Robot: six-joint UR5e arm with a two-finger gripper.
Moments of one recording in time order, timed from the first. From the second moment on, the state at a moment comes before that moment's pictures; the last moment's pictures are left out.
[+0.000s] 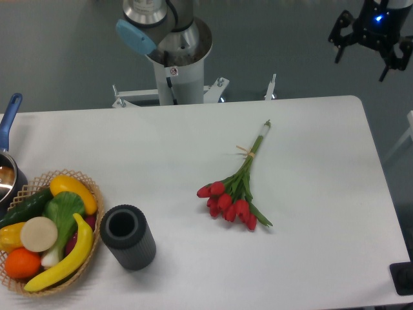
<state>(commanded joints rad) 3.00 -1.73 -1.34 -1.58 1.49 1.59</state>
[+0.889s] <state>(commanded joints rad) 3.01 -1.73 -1.42 -1.56 1.31 1.39</state>
